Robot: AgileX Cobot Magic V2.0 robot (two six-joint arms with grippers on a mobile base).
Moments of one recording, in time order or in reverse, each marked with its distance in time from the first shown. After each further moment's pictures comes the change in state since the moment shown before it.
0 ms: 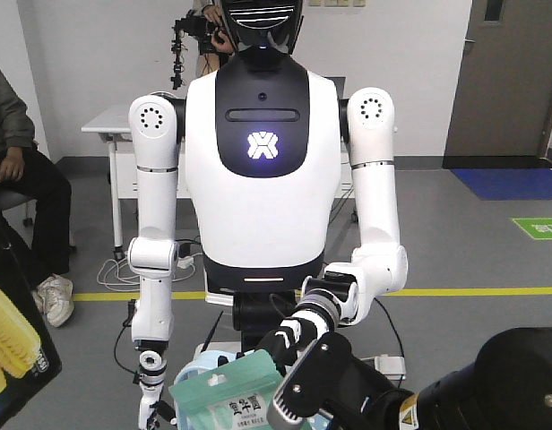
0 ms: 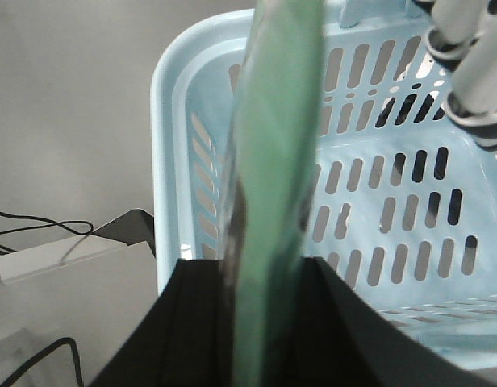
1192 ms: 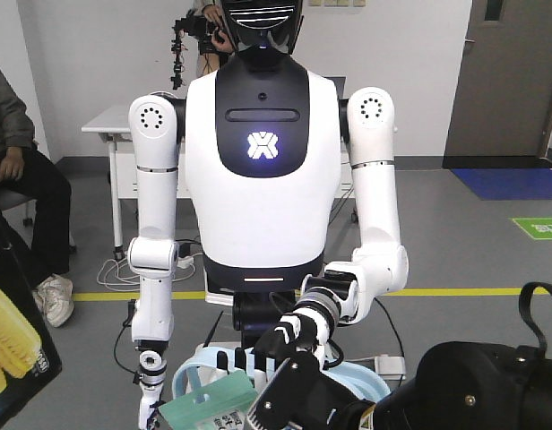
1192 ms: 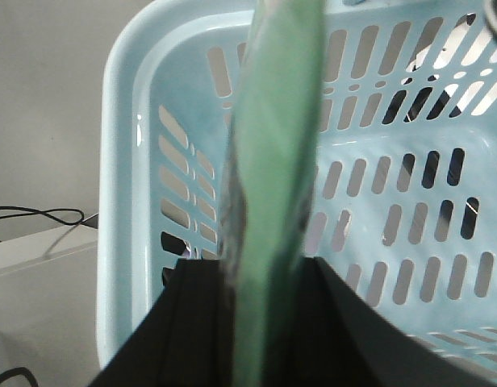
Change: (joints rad) left arm 0.000 0.000 0.000 0.000 0.000 0.000; right arm 0.000 0.136 0.000 0.047 -0.086 -0.099
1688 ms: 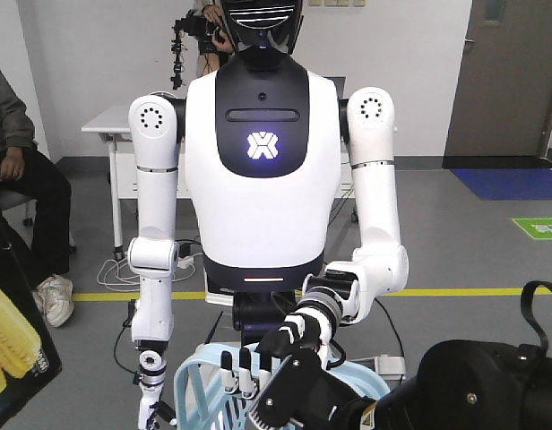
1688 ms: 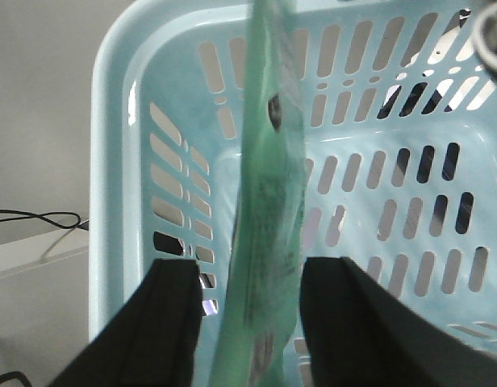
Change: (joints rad) left arm 0.000 0.000 0.000 0.000 0.000 0.000; right arm 0.000 0.000 -0.001 0.000 -0.005 -0.001
